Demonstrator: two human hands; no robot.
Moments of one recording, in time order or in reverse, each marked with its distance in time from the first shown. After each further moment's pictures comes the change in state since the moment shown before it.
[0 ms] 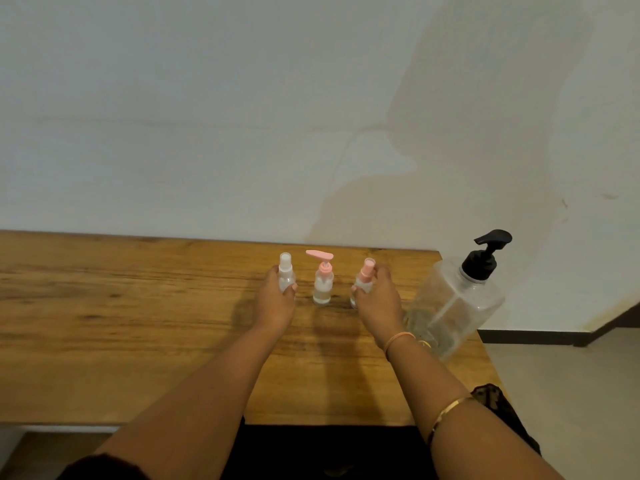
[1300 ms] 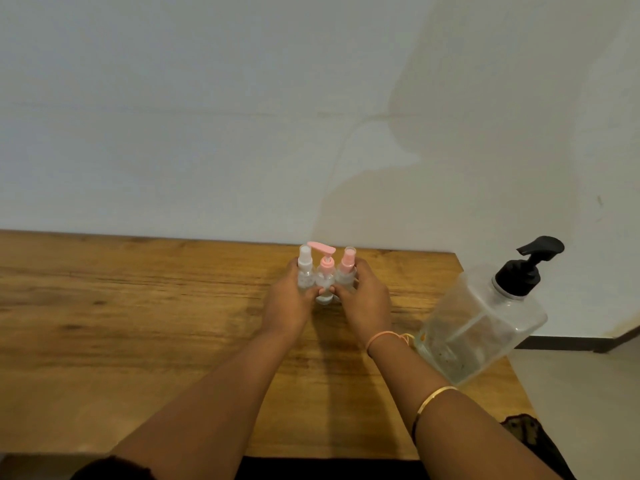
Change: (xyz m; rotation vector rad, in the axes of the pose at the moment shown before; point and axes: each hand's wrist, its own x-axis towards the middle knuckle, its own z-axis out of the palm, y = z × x) left_hand 0.033 -0.009 0.025 -0.038 -0.022 0.290; right_hand 0.035 0.014 0.043 -0.012 -0.048 -0.208
